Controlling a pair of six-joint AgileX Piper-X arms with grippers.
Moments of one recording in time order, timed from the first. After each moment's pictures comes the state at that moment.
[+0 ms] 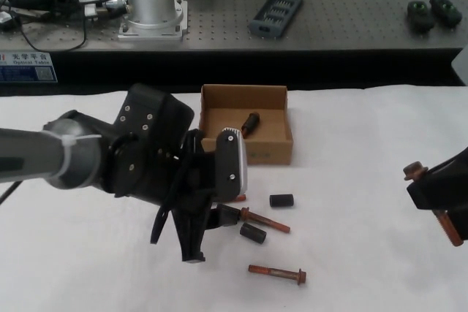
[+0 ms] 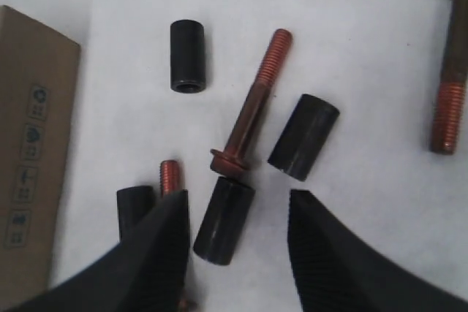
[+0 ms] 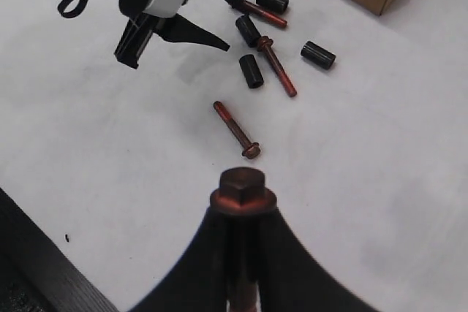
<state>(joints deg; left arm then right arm) -29.2 103.9 -59.0 5.0 21.3 61.8 33.7 55.0 -56.0 60.2 -13.1 -7.0</state>
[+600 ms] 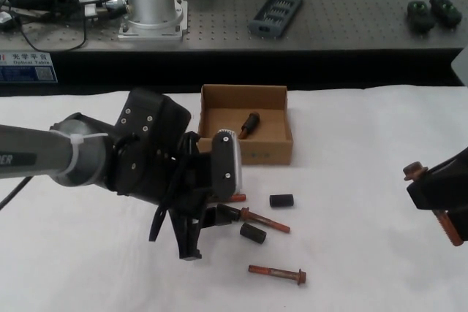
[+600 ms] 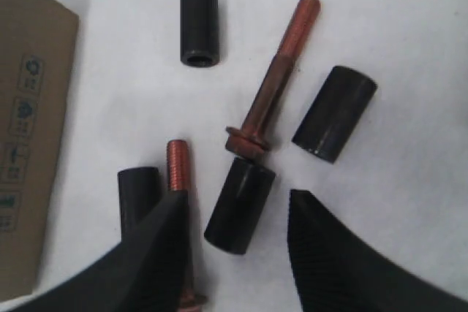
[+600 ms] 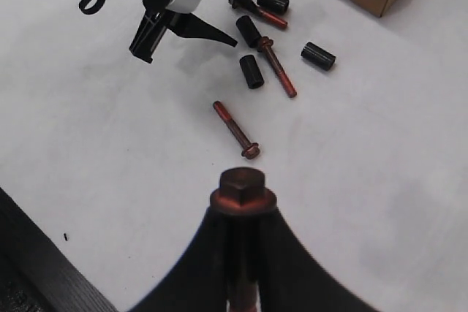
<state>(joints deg) -26.9 107.1 -59.9 4.5 21.7 61.7 33.7 55.0 -56.0 60.2 -13.1 -7.3</state>
